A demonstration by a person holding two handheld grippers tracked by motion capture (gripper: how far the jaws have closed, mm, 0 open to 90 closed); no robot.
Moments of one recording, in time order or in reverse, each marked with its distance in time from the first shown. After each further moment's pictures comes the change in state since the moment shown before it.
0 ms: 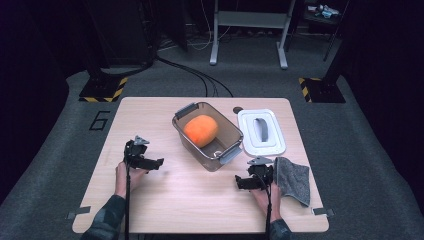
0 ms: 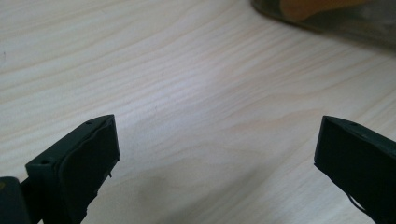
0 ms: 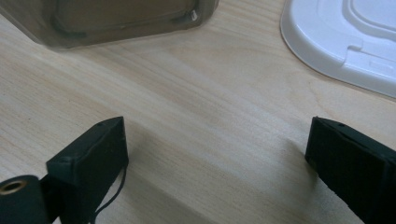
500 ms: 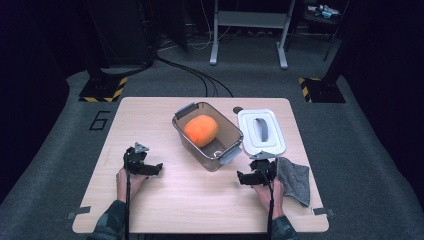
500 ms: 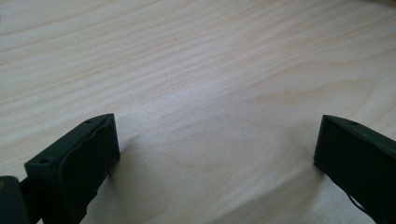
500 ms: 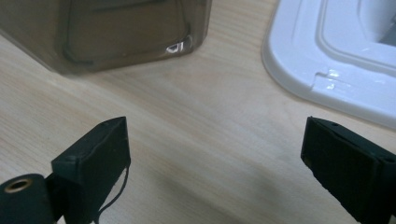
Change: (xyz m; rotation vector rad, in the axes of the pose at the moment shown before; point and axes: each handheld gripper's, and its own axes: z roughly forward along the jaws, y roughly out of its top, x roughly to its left) left arm 0.002 -0.025 0.014 -0.029 0.044 -0.005; right arm -0.006 0.018 -0.016 -0.001 -0.003 0.010
